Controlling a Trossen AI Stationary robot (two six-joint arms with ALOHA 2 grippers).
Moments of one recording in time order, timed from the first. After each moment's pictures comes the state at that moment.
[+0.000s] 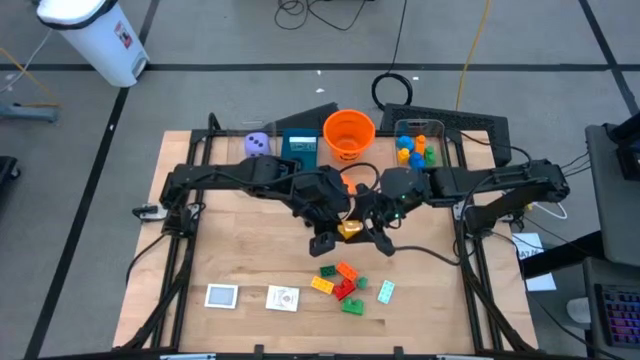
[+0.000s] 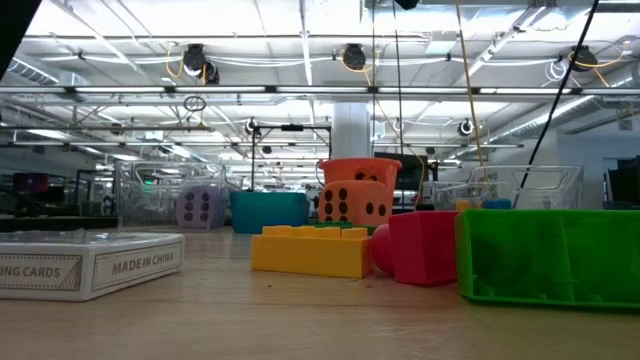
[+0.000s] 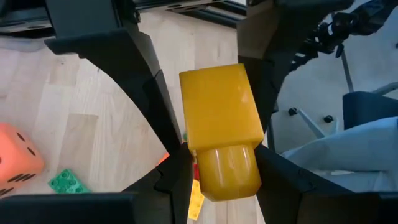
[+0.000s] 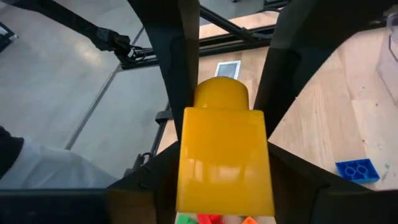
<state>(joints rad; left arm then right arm) -0.10 1.96 2.24 -1.09 0.22 -0.30 0.10 1.35 1.30 -0.41 -0.30 0.27</state>
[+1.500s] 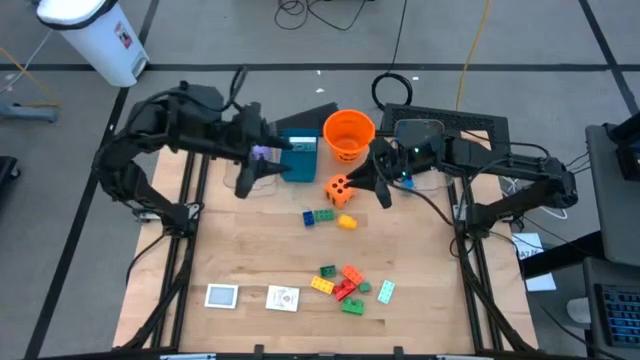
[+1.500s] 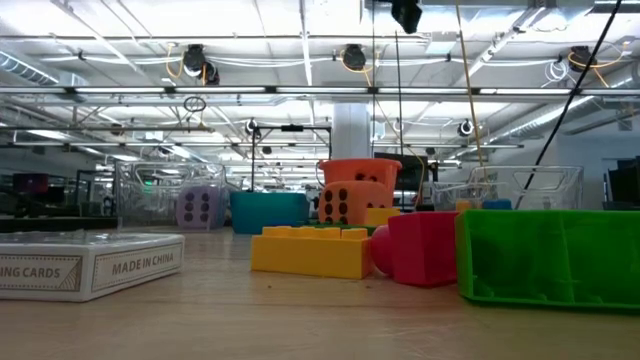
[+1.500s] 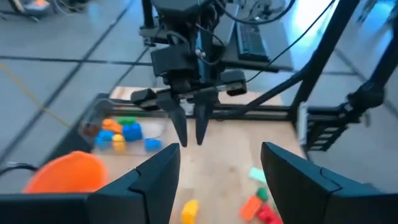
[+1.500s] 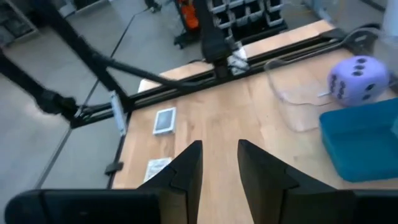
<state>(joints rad) 0.05 1.53 2.24 -1.09 0.06 0.00 -0.17 1.26 1.31 -0.41 -0.29 0.26</state>
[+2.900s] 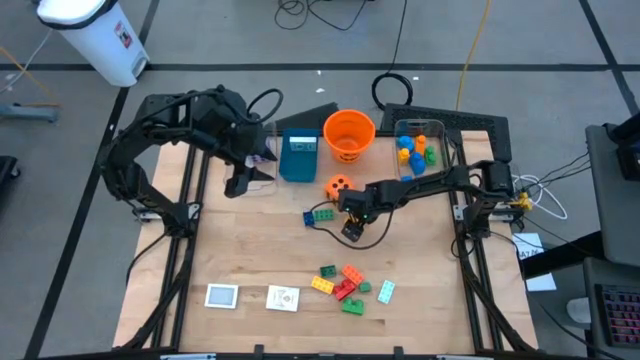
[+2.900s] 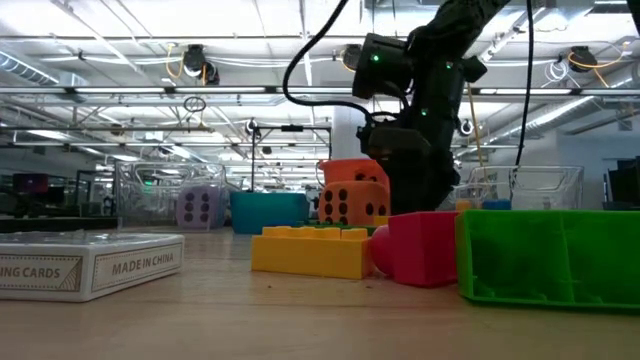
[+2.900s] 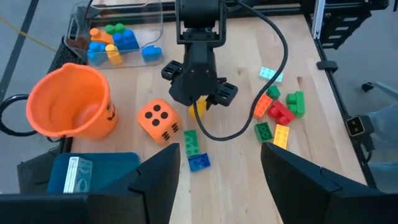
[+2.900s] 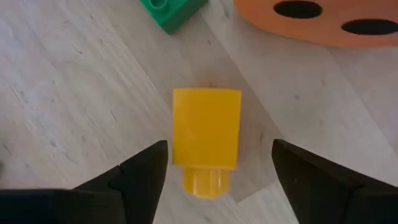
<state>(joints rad) 0.17 1.54 2.19 -1.44 0.19 0.17 -0.07 1.78 1.09 -0.56 0.00 0.56</state>
